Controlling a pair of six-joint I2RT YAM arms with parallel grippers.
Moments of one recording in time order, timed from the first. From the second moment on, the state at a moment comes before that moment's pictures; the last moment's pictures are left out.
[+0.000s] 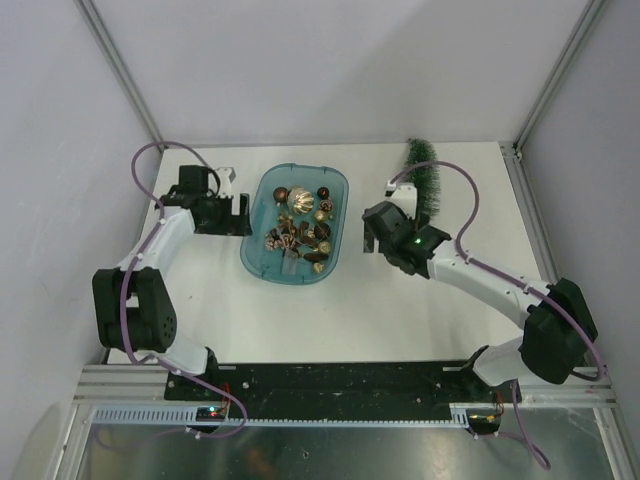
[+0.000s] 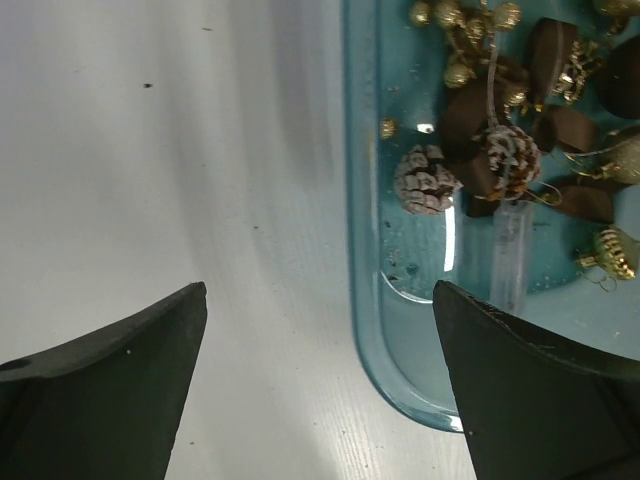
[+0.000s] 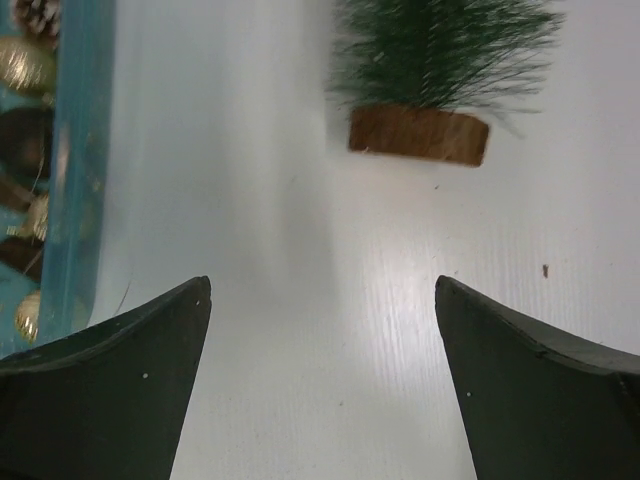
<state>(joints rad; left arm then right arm) 0.01 1.53 1.16 -0.62 0.23 0.05 0.78 1.43 1.09 -0.55 0.62 0.60</state>
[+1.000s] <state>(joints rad) -0.02 1.39 1.12 -0.69 0.26 0.09 0.19 1.74 1.13 0.07 0.36 0.42</state>
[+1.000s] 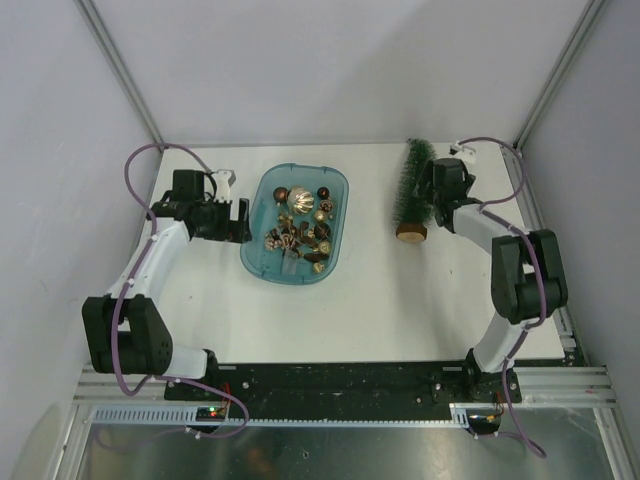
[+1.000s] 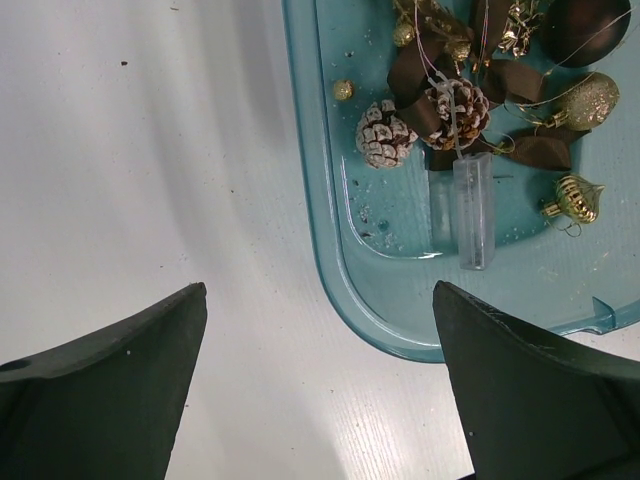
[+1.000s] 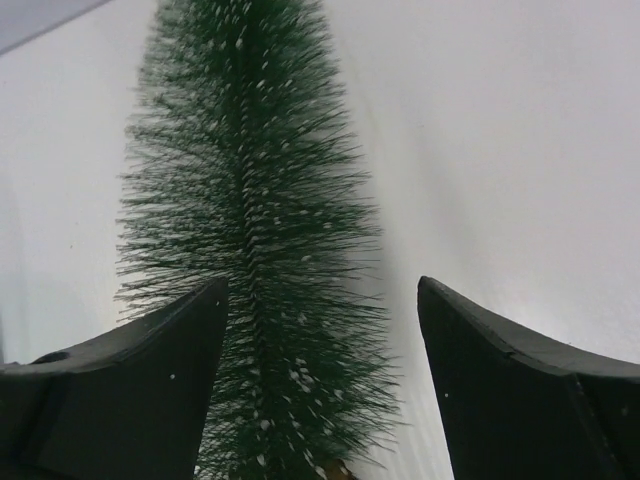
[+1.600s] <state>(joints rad) -0.02 1.41 1.10 -0.70 0.25 0.09 0.18 1.86 1.20 0.09 0.14 0.43</state>
